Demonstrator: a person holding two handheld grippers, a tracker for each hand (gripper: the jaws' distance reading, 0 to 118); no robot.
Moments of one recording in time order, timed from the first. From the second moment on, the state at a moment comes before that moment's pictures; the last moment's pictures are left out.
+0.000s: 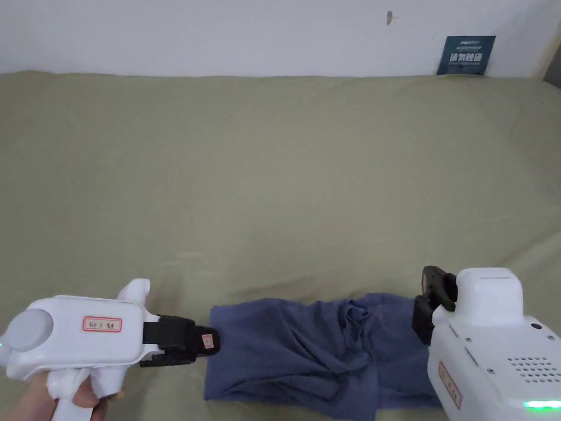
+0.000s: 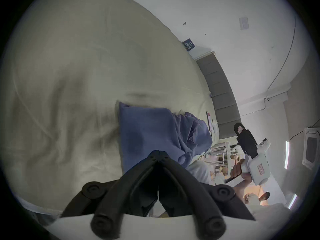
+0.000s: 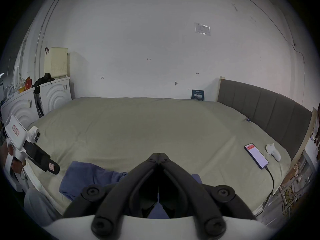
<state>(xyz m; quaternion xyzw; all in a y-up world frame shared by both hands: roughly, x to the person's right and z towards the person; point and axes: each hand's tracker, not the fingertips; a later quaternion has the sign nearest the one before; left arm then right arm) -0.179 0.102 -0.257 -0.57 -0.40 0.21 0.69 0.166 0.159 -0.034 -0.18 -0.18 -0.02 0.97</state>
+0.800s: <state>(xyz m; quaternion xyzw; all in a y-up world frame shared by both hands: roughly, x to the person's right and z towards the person) -0.137 0.035 -0.280 -0.60 -0.40 0.29 0.63 0.156 0.151 -0.036 -0.21 -0.17 0.00 0.96</state>
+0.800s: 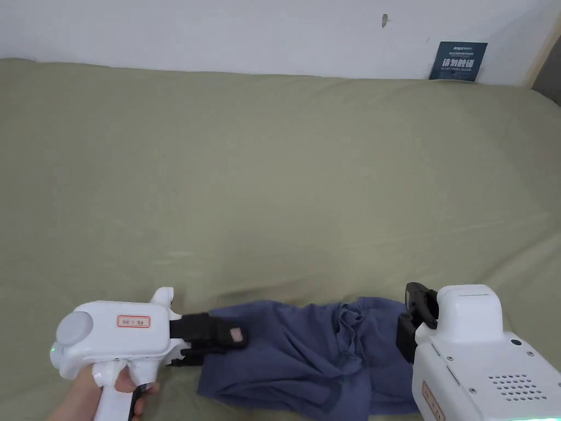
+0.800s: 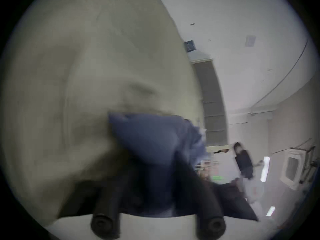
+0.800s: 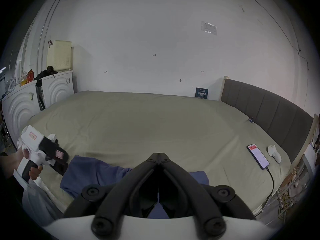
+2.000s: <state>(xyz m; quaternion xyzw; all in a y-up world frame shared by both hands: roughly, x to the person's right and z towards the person) -0.072 0.178 -0.240 -0.55 -0.34 0.11 0.75 0.161 0.170 -0.027 -0.17 -0.15 -0.01 0.97</state>
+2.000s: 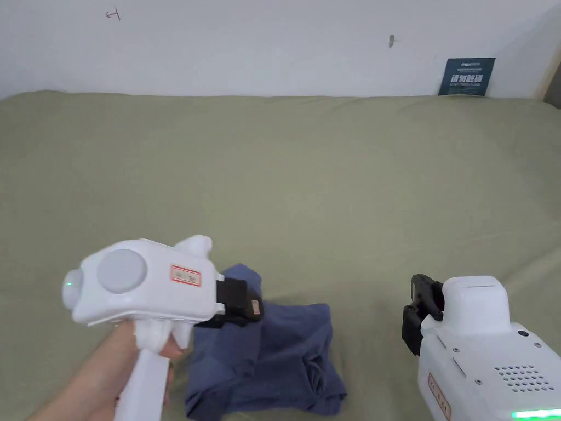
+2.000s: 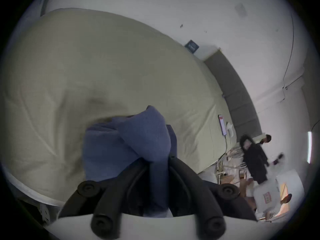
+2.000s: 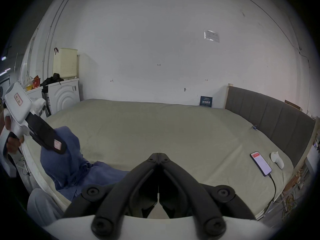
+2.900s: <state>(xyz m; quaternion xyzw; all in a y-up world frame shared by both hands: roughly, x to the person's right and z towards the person) -0.045 0.048 -0.240 -0.58 -0.47 0.23 0.62 0.179 0.150 -0.020 -0.21 -0.17 -0.03 0.96</state>
